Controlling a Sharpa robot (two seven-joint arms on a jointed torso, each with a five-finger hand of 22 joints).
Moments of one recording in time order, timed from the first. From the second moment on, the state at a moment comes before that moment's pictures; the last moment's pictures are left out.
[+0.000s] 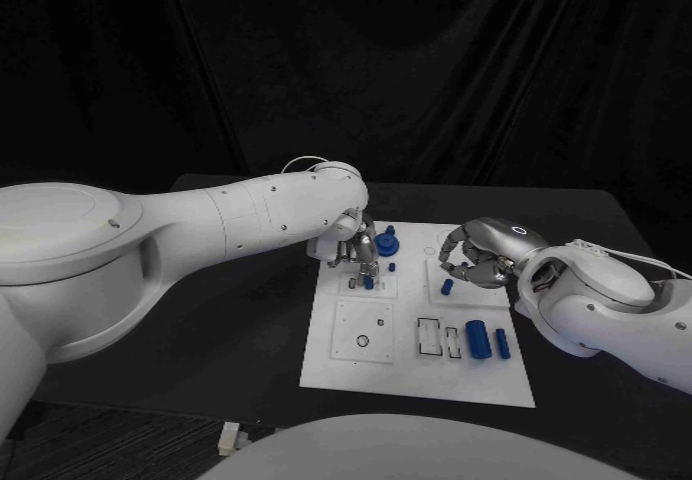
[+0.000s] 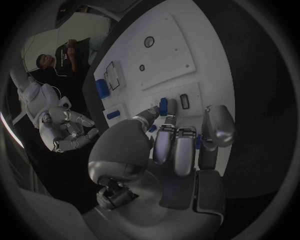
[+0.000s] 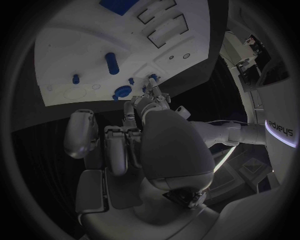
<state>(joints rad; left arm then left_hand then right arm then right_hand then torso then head) 1.30 -0.31 -0.21 0.99 -0.89 0.52 -0.59 1.14 0.03 0.32 -0.03 0.25 1.03 0.05 0.24 0.63 1.47 -0.02 1.42 1.31 1.47 -0.07 1.53 1.31 0.09 1.39 0.04 1.07 1.31 1.21 -0.90 -0.21 1.74 -1.53 -0.36 -0.33 1.42 -0.09 0.26 0.18 0.41 0.86 0.11 0.40 0.30 1.46 0.03 1.57 1.31 1.47 -0.04 1.57 1.31 0.07 1.40 0.08 1.23 1.31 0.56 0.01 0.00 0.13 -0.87</state>
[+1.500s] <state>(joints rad) 1.30 -0.61 -0.21 1.42 -0.89 0.11 -0.55 1.13 0.04 0.34 -0.02 0.25 1.03 0.05 0.25 0.68 1.47 -0.02 1.36 1.31 1.46 -0.07 1.52 1.31 0.09 1.40 0.04 1.07 1.31 1.19 -0.93 -0.21 1.72 -1.53 -0.37 -0.33 1.42 -0.09 0.26 0.18 0.41 0.86 0.11 0.40 0.30 1.46 0.03 1.57 1.31 1.47 -0.04 1.57 1.31 0.07 1.39 0.08 1.20 1.31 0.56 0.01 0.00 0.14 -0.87</state>
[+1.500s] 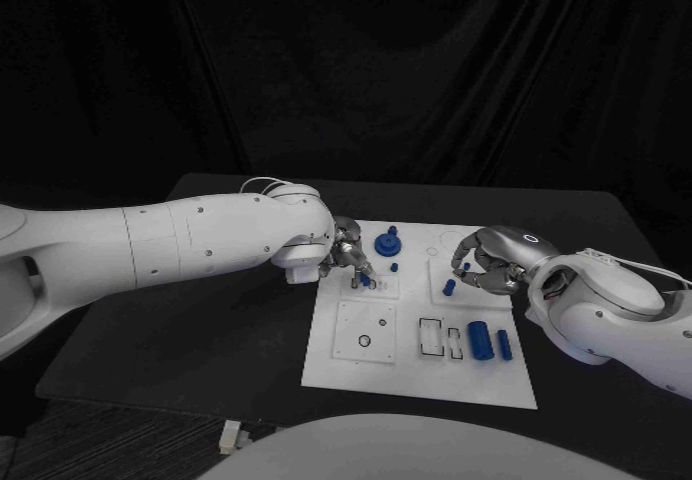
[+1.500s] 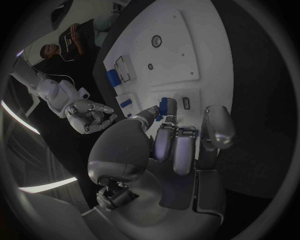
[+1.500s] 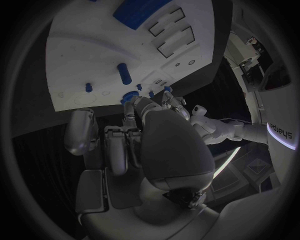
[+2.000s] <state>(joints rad) 1.27 -0.63 -0.21 1.46 -0.97 -0.02 -0.54 1.11 0.03 0.37 -0.04 0.24 1.02 0.06 0.25 0.68 1.47 -0.02 1.35 1.31 1.46 -0.07 1.51 1.31 0.09 1.40 0.04 1.05 1.31 1.18 -0.94 -0.21 1.74 -1.54 -0.42 -0.31 1.41 -0.10 0.26 0.18 0.41 0.86 0.11 0.40 0.30 1.46 0.03 1.57 1.31 1.47 -0.04 1.57 1.31 0.07 1.39 0.08 1.20 1.31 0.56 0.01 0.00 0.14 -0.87</state>
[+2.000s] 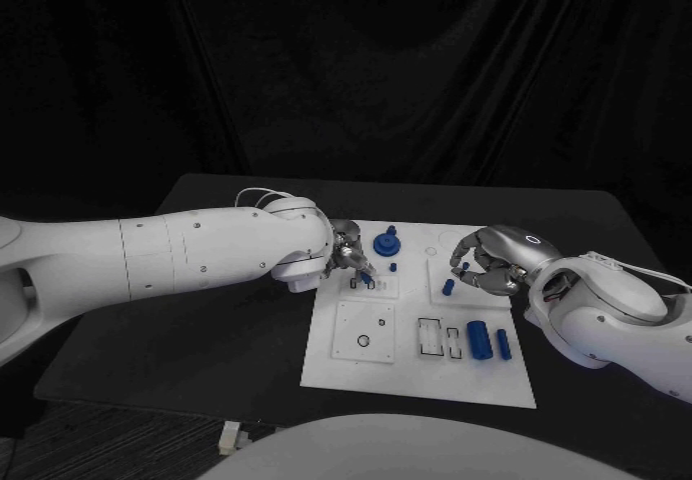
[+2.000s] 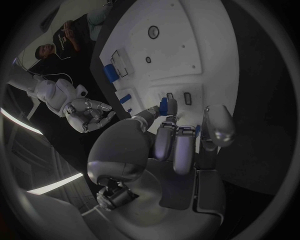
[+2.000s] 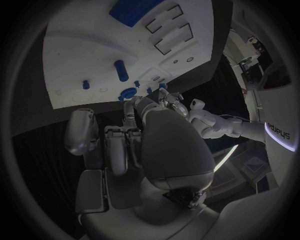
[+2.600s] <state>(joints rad) 1.22 -0.62 -0.21 1.45 -1.05 -0.10 -0.54 1.10 0.03 0.39 -0.04 0.24 1.02 0.06 0.25 0.69 1.47 -0.02 1.34 1.31 1.46 -0.07 1.51 1.31 0.09 1.40 0.04 1.05 1.31 1.18 -0.94 -0.21 1.75 -1.54 -0.45 -0.30 1.41 -0.10 0.26 0.18 0.41 0.86 0.11 0.40 0.30 1.46 0.03 1.57 1.31 1.47 -0.04 1.57 1.31 0.07 1.39 0.08 1.20 1.31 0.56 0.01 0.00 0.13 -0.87</state>
